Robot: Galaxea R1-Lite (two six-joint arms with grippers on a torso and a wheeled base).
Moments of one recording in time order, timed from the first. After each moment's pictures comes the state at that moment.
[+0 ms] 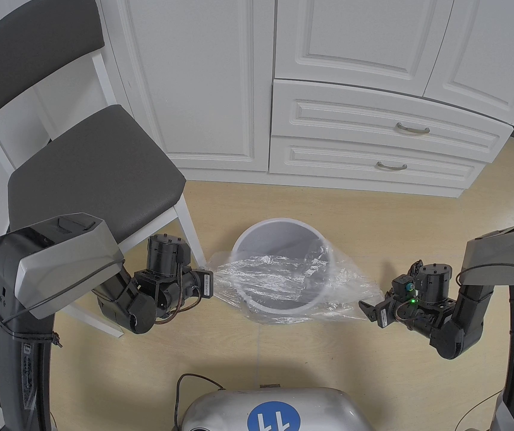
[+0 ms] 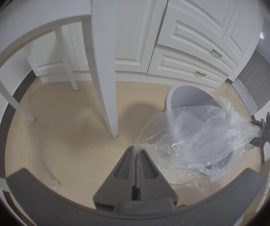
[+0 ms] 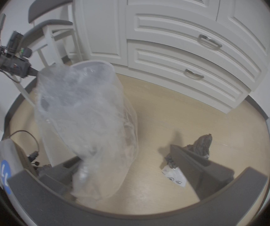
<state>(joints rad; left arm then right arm) -0.39 2.38 -1.00 -0.87 0.09 -0.15 0.23 2.36 -0.52 -1.40 -0.01 -0.22</state>
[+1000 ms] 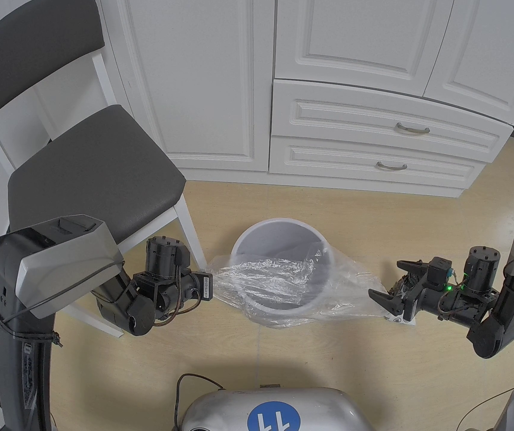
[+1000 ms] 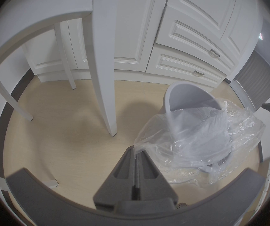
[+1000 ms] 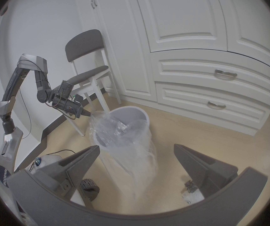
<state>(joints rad) -0.39 2.38 -0.98 -0.89 0.06 -0.14 0.14 2.10 -0.31 -1.55 0.48 -0.21</state>
